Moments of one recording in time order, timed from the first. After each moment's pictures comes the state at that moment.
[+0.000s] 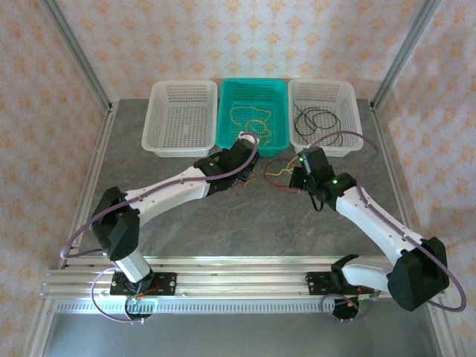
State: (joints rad) left arm -0.79 1.69 1.34 -0.47 -0.54 -0.15; right arm 0.46 1.18 0.88 -0.58 0.17 0.53
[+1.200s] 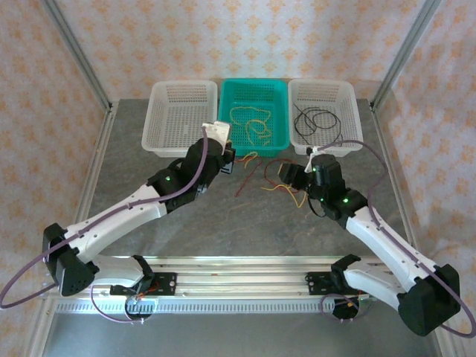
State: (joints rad) left arm -0.80 1.27 1.18 -0.29 -0.49 -0.22; right arm 0.46 0.97 0.72 -0.27 -0.05 0.61
